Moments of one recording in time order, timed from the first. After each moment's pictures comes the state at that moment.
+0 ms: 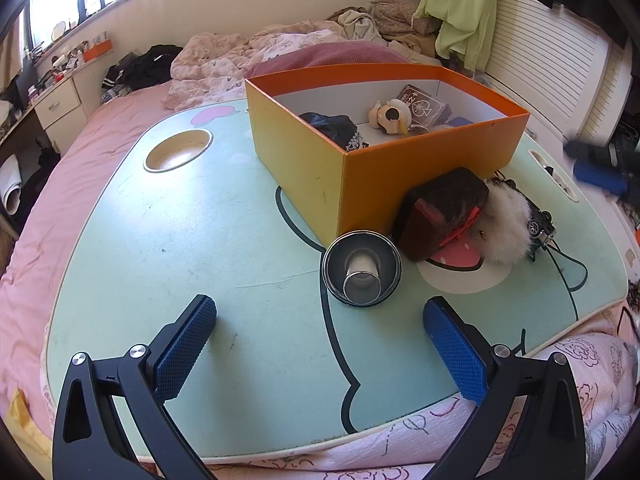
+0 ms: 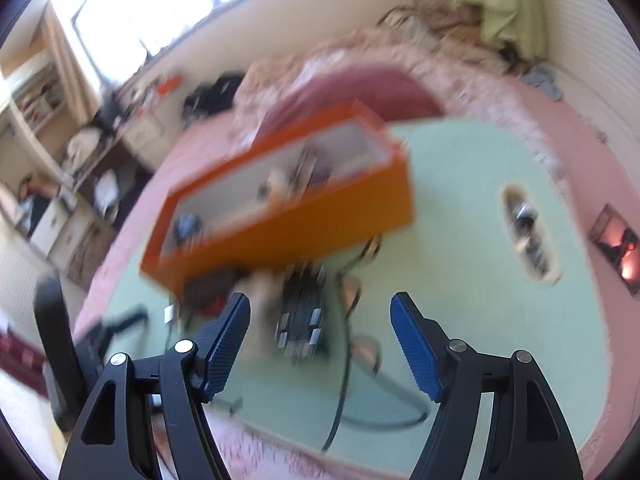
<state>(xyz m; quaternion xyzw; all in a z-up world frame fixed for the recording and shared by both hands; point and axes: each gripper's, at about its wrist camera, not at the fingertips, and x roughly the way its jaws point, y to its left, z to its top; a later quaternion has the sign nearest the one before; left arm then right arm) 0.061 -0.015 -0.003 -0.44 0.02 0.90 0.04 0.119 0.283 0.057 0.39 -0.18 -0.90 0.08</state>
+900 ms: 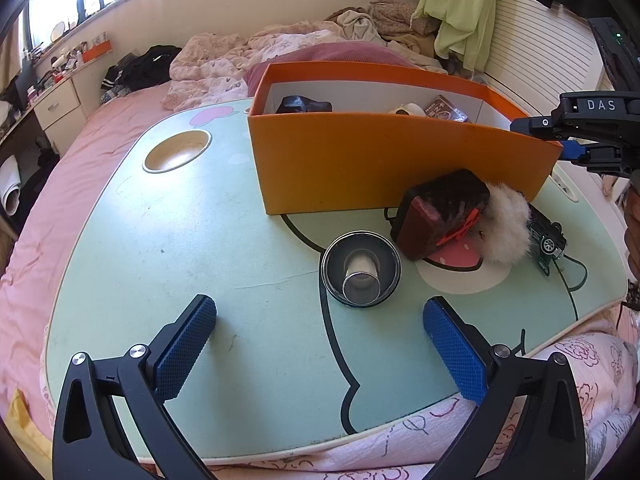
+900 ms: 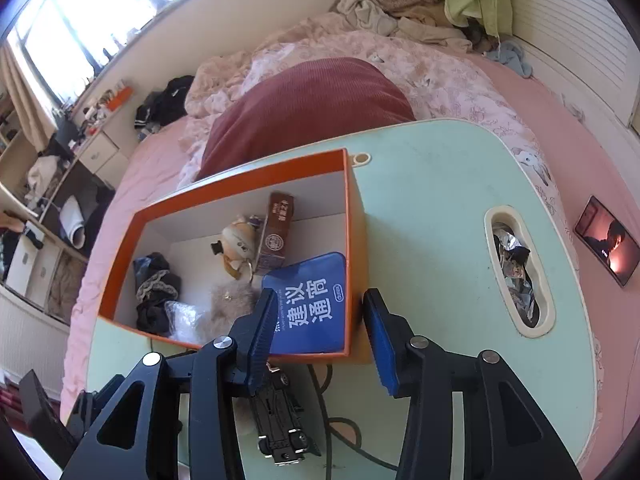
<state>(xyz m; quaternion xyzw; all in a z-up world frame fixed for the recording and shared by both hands) 0.060 -0.011 -0.001 -0.44 0.02 0.90 0.04 0.071 0.271 0.040 0.45 -0.16 -0.87 0.06</state>
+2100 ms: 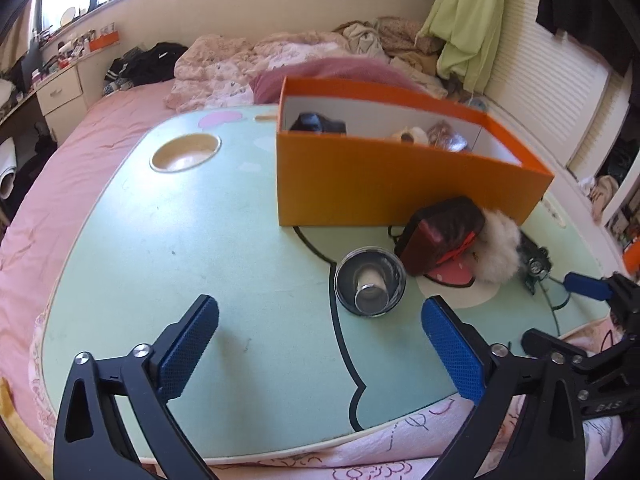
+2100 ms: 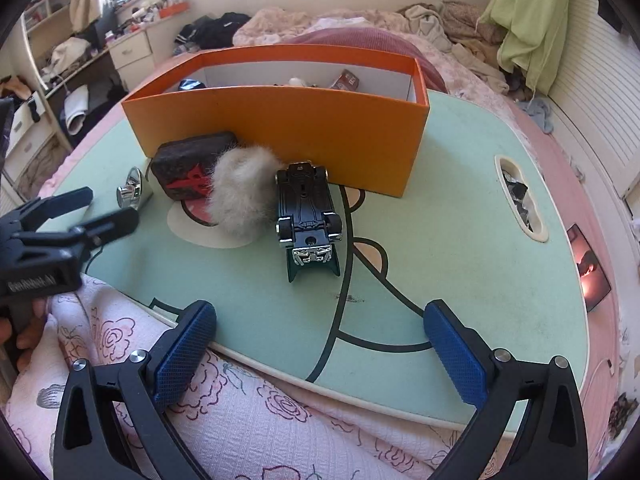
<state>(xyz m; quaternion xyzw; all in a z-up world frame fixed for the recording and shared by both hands) 0.061 -0.028 0.013 -0.41 -0.02 0.91 0.05 0.181 0.217 -0.002 0.47 0.01 -0.88 0.08</state>
